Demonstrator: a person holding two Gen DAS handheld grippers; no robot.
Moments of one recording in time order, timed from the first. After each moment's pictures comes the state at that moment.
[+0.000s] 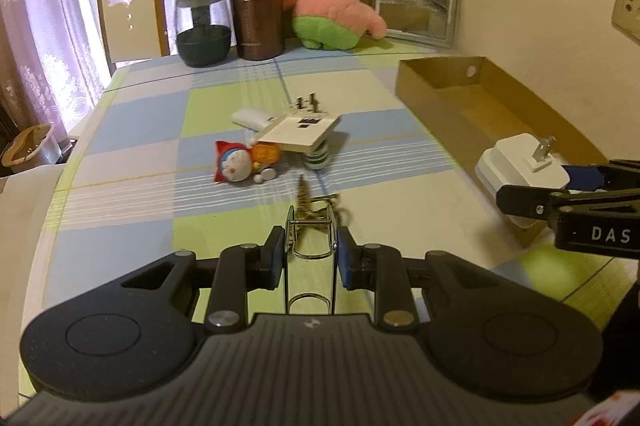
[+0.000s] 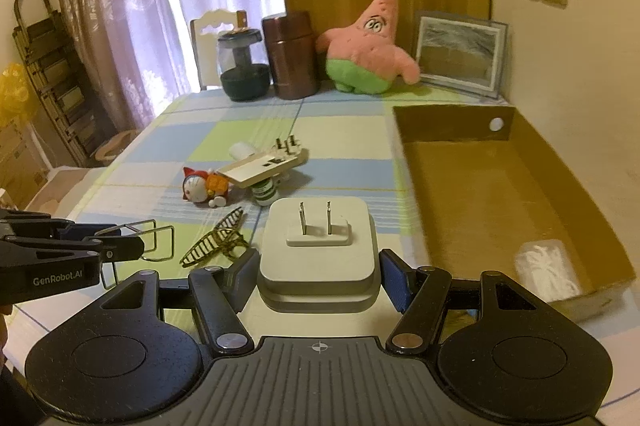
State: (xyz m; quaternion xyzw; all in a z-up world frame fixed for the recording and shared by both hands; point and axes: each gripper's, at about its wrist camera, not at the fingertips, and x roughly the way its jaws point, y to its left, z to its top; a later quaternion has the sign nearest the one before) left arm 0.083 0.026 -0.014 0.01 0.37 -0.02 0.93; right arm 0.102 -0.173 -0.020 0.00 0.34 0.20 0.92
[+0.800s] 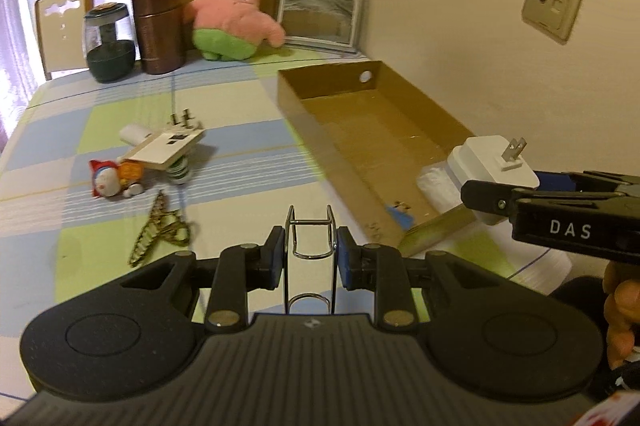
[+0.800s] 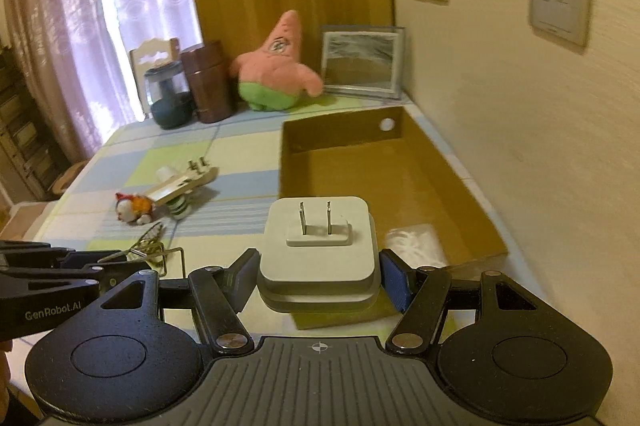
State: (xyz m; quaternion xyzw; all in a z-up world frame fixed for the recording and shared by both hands) left arm 0.078 -0.086 0.008 -0.01 0.37 -0.10 0.92; right arm 0.079 -0.281 0.011 0.03 0.33 0.12 0.94
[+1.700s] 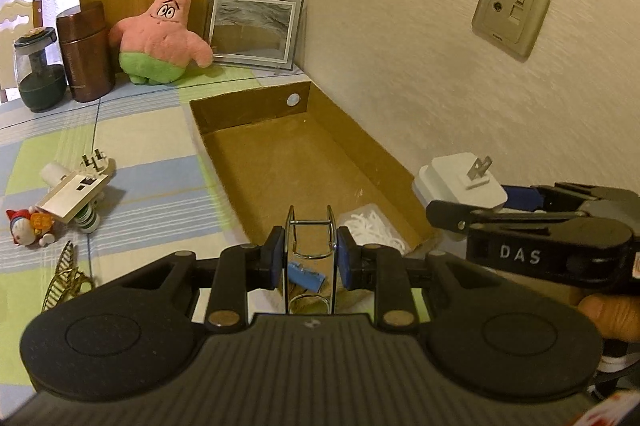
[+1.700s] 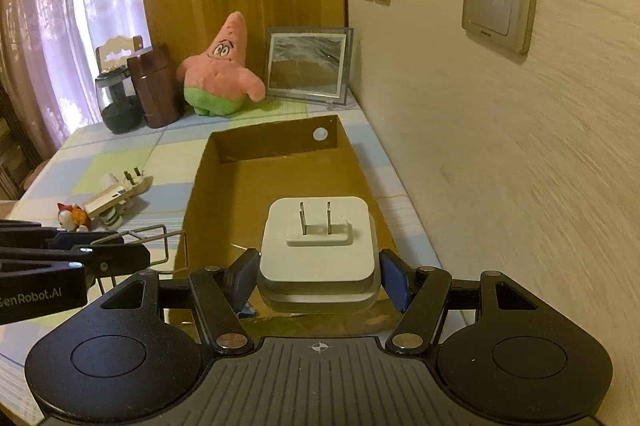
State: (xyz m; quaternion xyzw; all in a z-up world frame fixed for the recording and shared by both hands) left arm 0.131 -0.169 0.021 -0.02 0.36 -0.16 0.92; right arm 0.126 -0.354 0.015 0.01 0.34 0.09 0.94
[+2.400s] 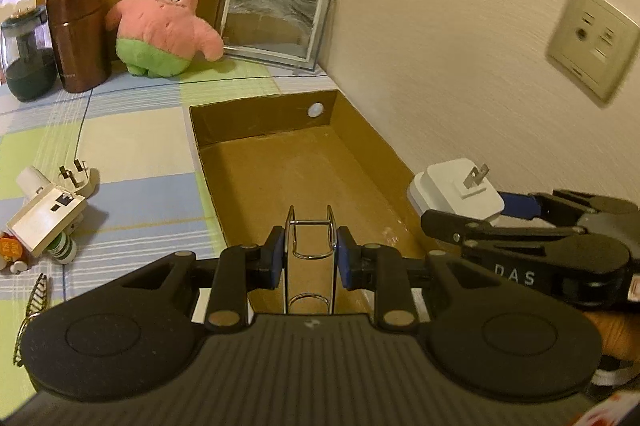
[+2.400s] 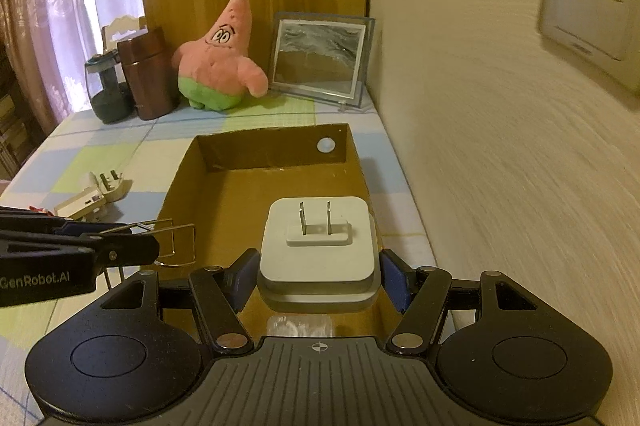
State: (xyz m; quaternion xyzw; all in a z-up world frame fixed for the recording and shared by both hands) left arm 0.227 -0.171 -0.002 -0.05 0.38 -0.13 0.91; right arm 0.220 -0.352 -0.006 -0.02 0.36 0.12 0.93
